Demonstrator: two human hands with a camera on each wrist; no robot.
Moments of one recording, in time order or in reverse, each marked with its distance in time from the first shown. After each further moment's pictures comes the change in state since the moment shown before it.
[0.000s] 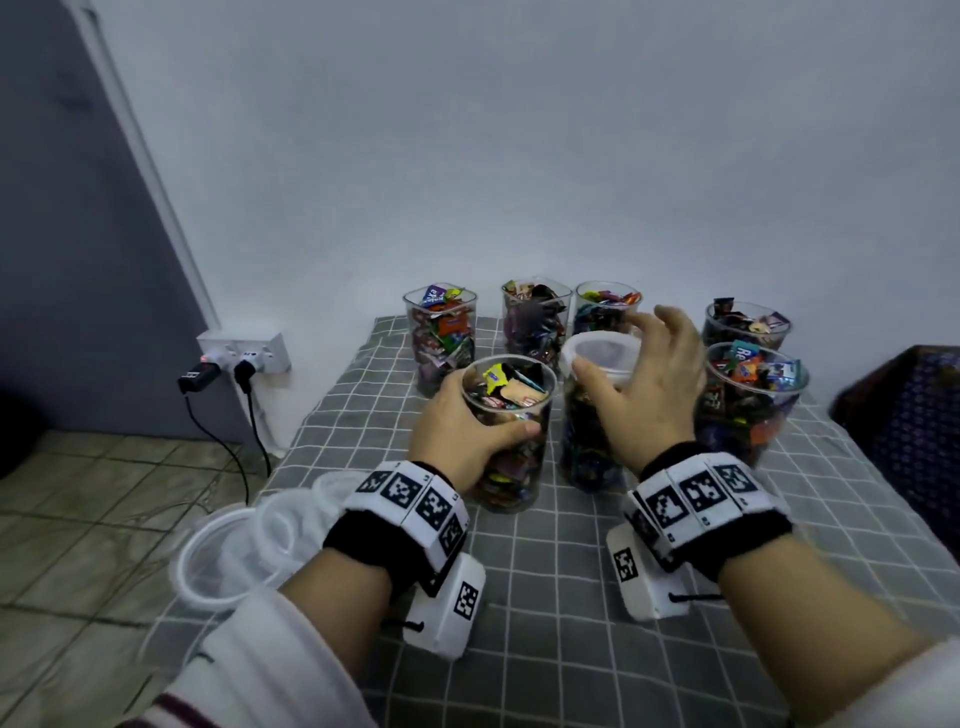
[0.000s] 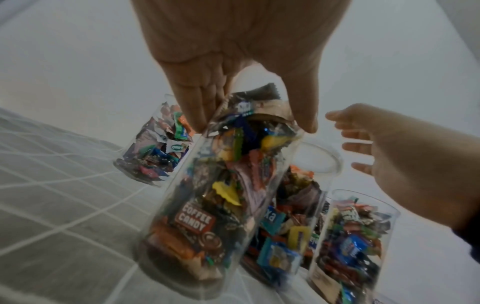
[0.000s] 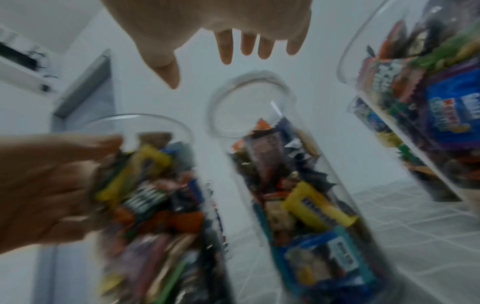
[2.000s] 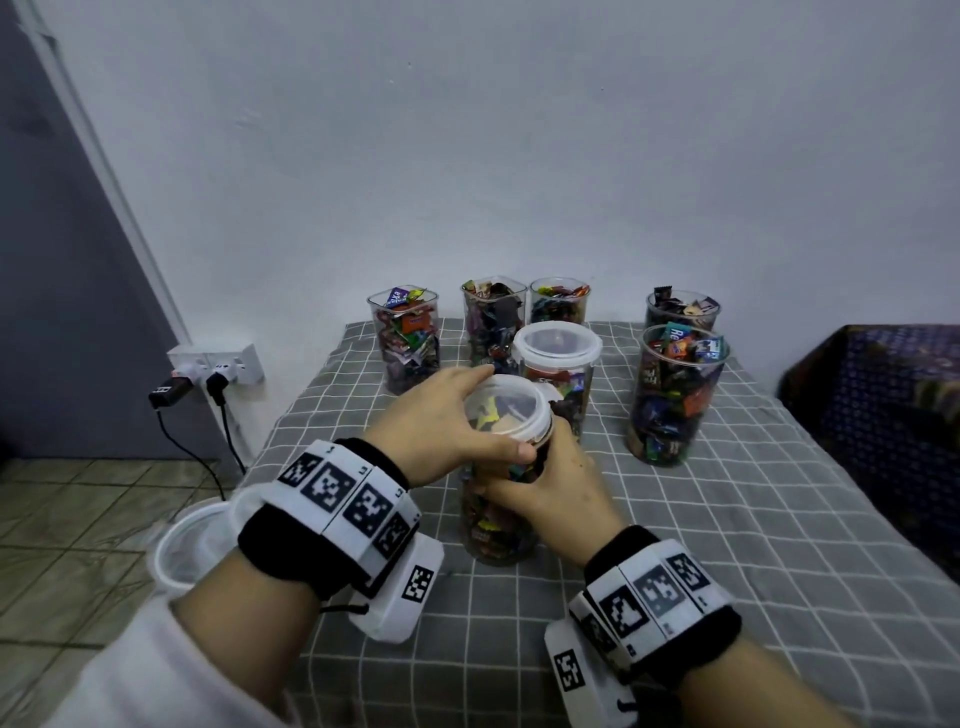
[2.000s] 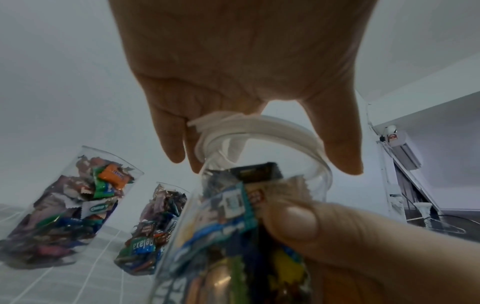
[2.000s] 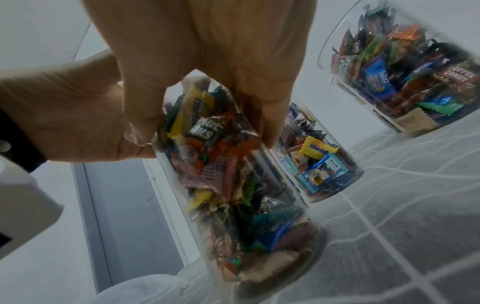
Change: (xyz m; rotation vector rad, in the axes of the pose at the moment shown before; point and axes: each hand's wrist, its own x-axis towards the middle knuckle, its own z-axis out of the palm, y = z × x) left_hand -0.047 0.067 -0.025 0.495 -0.425 0.180; right_hand -0.090 -0.026 -0.034 0.420 -0.538 0.275
